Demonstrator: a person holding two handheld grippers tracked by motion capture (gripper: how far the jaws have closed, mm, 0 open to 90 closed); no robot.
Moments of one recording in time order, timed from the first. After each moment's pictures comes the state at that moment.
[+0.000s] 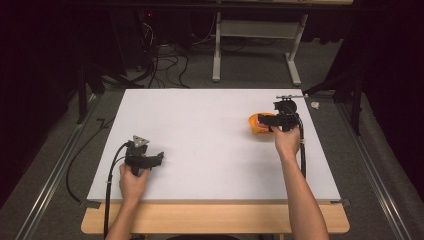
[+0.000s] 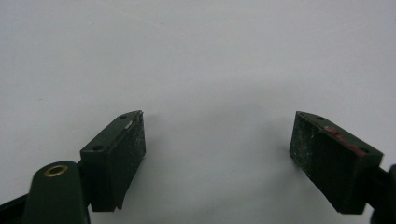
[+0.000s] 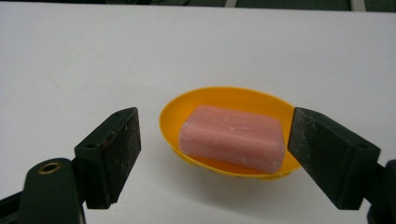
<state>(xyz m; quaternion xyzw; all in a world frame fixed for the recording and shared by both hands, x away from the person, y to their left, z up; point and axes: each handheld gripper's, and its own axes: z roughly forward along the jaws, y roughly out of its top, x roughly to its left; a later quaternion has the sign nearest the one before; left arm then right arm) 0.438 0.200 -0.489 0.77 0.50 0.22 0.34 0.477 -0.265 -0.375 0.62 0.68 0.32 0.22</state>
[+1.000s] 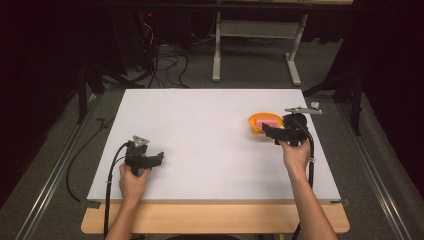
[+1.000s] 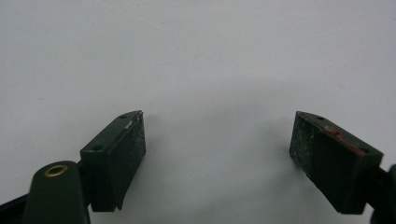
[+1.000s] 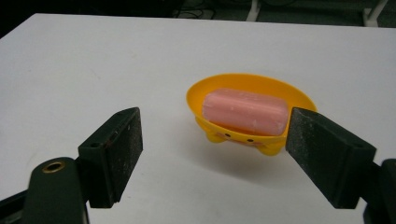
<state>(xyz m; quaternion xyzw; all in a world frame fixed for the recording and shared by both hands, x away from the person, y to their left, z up) 0.438 0.200 -0.489 0.77 0.50 0.22 0.34 0.421 -0.273 -0.371 0.58 0.68 0.38 0.23</state>
